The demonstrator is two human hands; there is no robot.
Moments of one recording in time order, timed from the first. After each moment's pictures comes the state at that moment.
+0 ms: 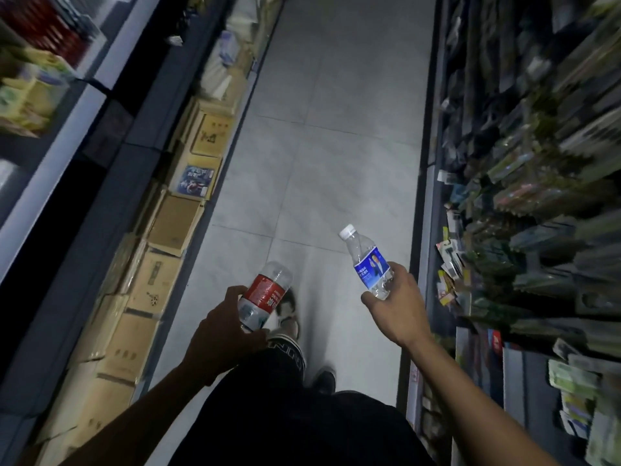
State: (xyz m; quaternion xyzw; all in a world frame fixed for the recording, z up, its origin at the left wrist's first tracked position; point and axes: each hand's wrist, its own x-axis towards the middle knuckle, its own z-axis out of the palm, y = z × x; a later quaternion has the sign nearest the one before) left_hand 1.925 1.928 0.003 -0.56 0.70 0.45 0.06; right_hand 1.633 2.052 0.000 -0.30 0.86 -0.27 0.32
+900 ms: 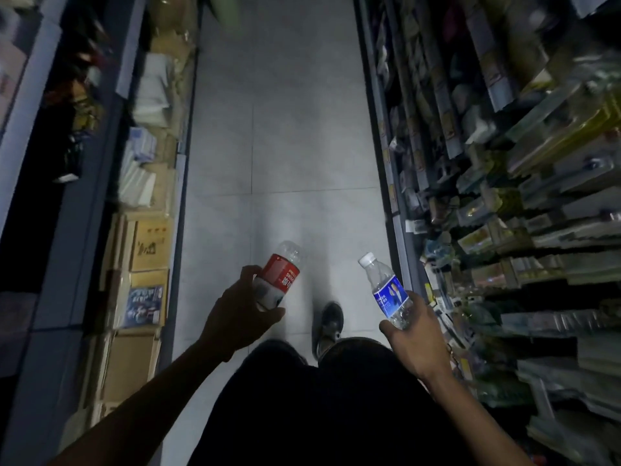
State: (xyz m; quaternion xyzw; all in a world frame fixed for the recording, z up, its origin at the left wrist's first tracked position) left_hand 1.541 1.558 0.013 -0.42 0.81 0.40 0.08; right_hand 1.343 1.814 -0.012 -0.13 0.90 -0.29 0.31
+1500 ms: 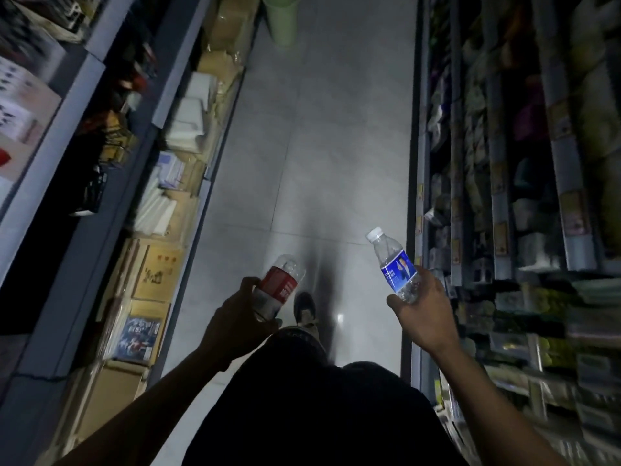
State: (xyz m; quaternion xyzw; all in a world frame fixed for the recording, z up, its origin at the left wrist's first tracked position) left_hand 1.396 1.343 0.010 -0.51 0.74 0.43 0.06; right_hand 1.108 1.519 0.001 -0.24 0.89 -0.27 0.29
